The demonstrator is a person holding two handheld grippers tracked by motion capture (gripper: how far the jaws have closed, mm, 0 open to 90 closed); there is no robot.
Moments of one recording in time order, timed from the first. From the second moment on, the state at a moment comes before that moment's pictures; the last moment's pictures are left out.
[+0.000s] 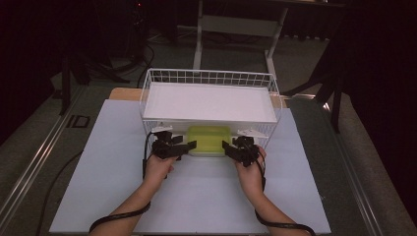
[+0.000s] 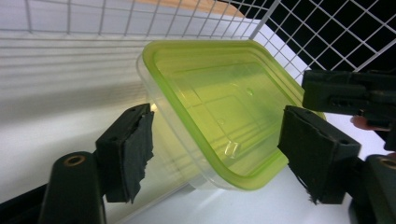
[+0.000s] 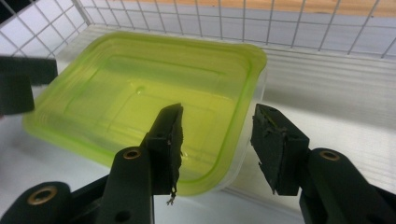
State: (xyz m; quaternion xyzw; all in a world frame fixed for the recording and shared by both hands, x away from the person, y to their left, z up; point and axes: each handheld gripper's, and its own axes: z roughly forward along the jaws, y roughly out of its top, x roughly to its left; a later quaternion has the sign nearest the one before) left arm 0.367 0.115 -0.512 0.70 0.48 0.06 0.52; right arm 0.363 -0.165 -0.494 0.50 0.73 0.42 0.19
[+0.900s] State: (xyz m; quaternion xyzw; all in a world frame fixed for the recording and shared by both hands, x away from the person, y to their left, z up) left arm 0.291 0.130 -0.508 0.75 0.43 0.07 0.50; right arm 0.319 -0.137 -0.500 0.44 0.79 0.40 0.15
